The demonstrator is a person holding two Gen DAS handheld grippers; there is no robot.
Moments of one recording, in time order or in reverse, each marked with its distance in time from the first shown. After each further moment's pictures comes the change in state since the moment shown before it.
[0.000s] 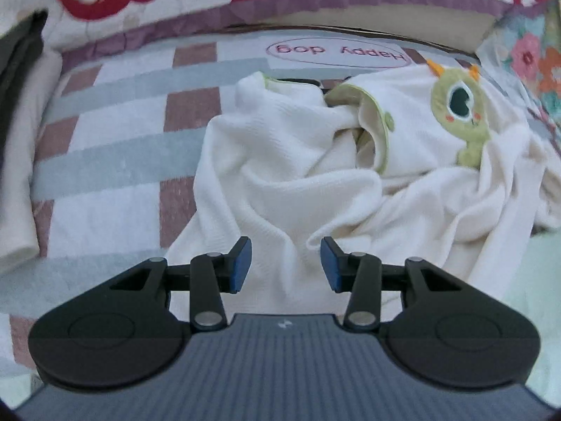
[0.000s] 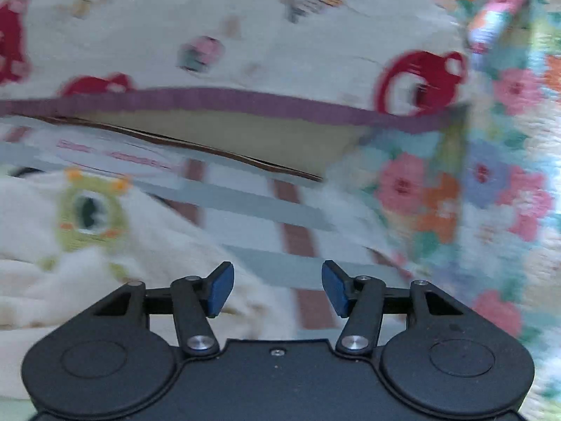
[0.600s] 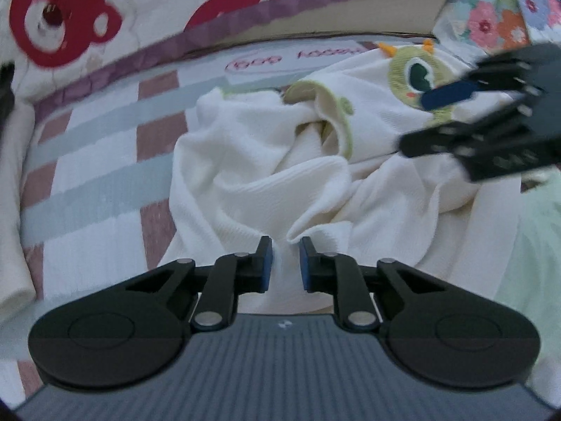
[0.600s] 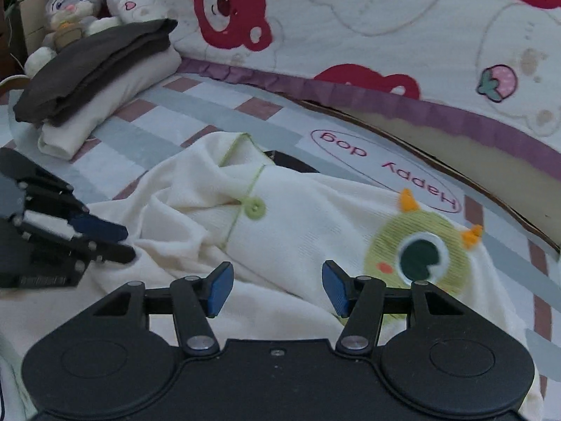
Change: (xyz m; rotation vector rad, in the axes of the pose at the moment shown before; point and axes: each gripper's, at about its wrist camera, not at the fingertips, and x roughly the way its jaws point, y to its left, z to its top) left arm -0.003 -0.023 -0.011 0.209 -0.114 0.001; right arm 0.026 0.182 0.017 -0.244 0.010 0.604
